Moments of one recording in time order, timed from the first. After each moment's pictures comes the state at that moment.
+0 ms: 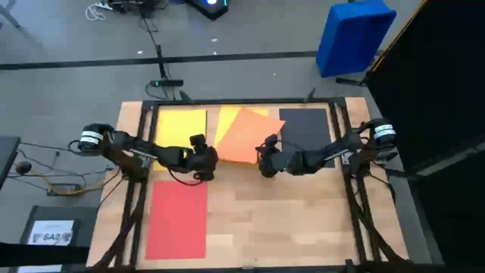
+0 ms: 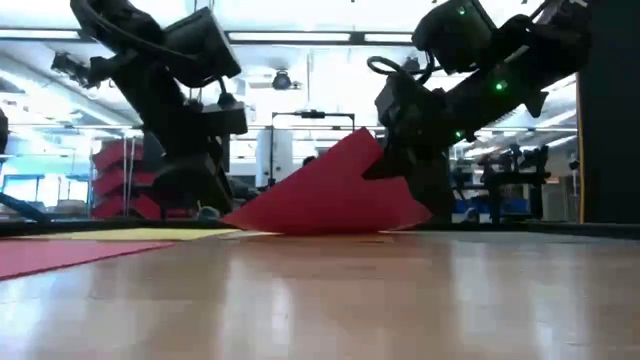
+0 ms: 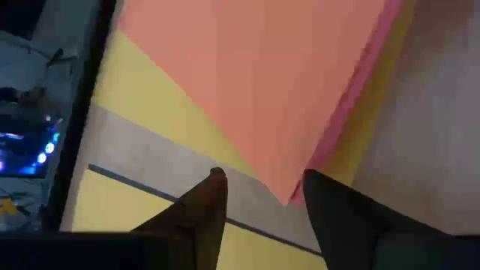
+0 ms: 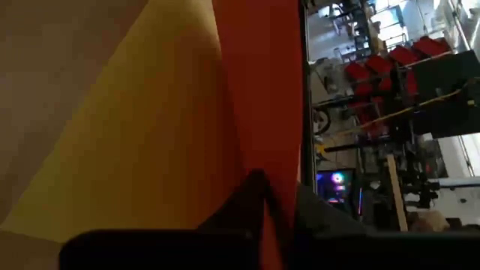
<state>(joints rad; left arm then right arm) -0.05 1.47 0.67 -0.22 -0.62 0.00 0.09 1.69 0.67 0.51 0.69 -0.81</state>
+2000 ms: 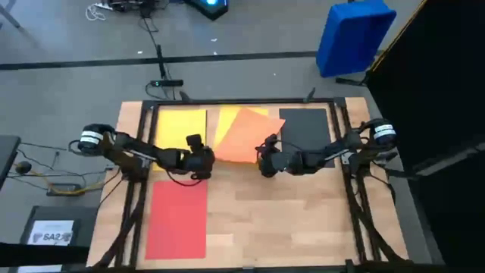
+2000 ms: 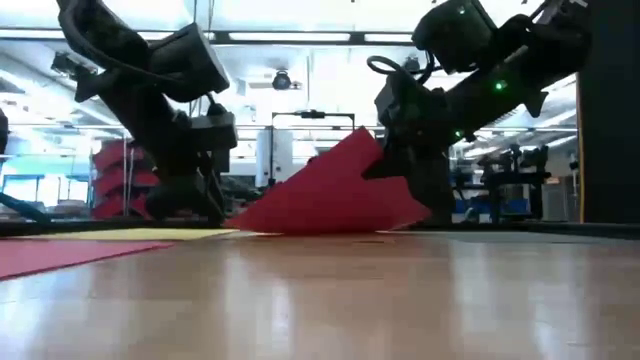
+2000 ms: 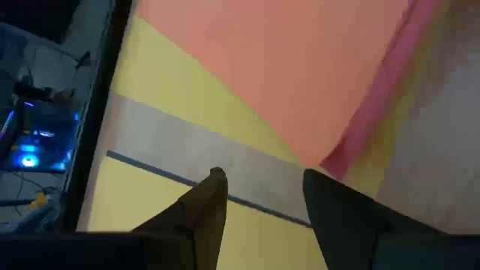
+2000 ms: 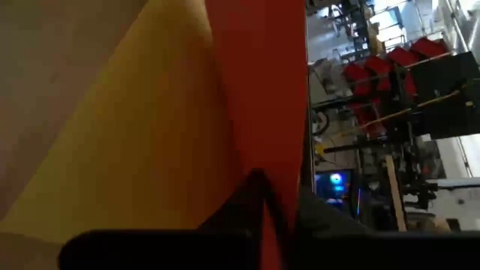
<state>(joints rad) -0.05 1.47 0.58 -0.14 -0.68 0.04 0.09 1.69 0.67 0.53 0.69 -0.82</state>
